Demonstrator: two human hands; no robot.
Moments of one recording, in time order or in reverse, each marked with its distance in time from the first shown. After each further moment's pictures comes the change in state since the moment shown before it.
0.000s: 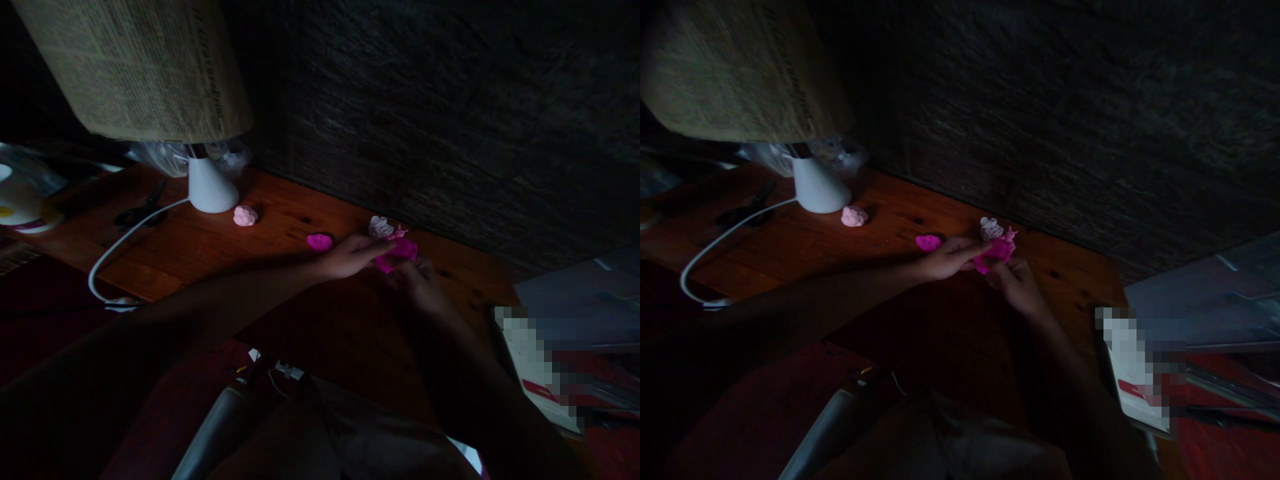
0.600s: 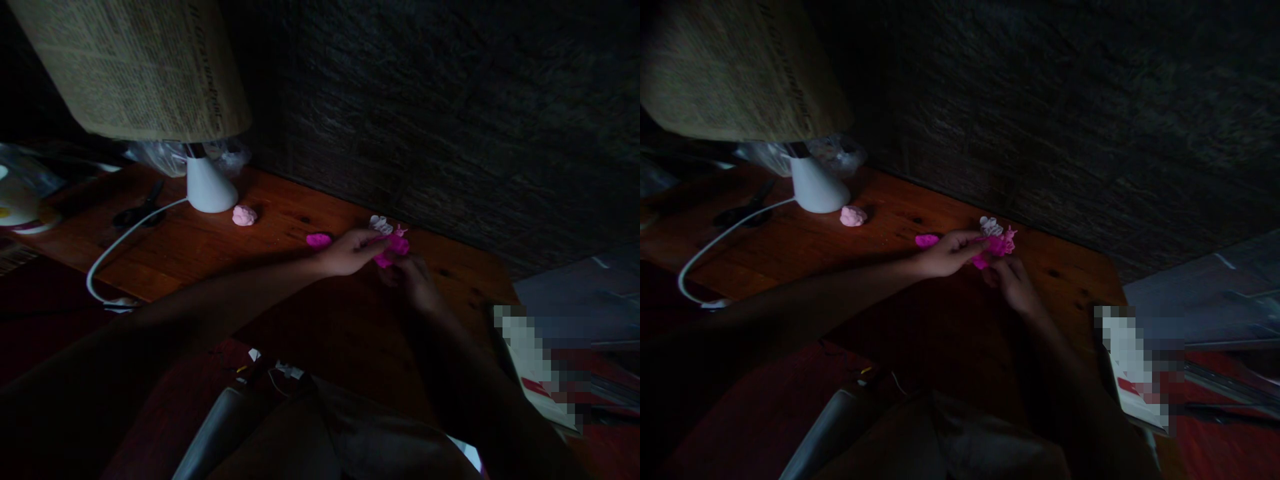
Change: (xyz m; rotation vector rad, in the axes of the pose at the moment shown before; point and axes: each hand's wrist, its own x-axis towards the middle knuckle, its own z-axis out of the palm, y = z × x) left_hand 0.006 -0.004 -0.007 0.161 -0.010 0.169; right_hand 0.000 0.012 -0.001 0.071 0.034 0.006
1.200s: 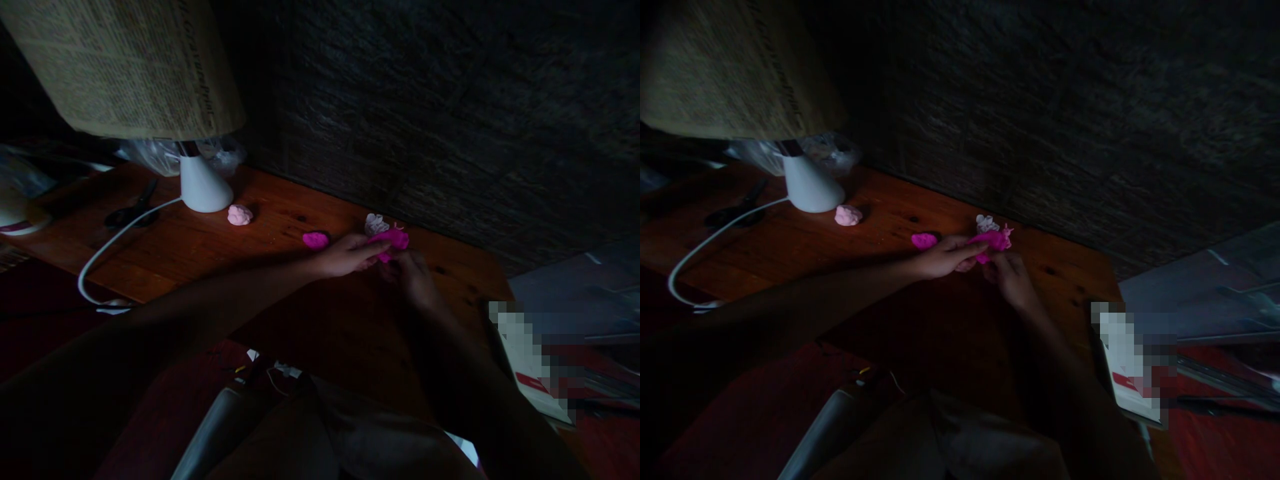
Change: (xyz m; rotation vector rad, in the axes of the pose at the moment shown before) left_hand -0.007 -0.001 0.002 0.004 -0.077 -0.177; right_hand 0.004 -0.005 0.000 -0.011 0.088 0.026
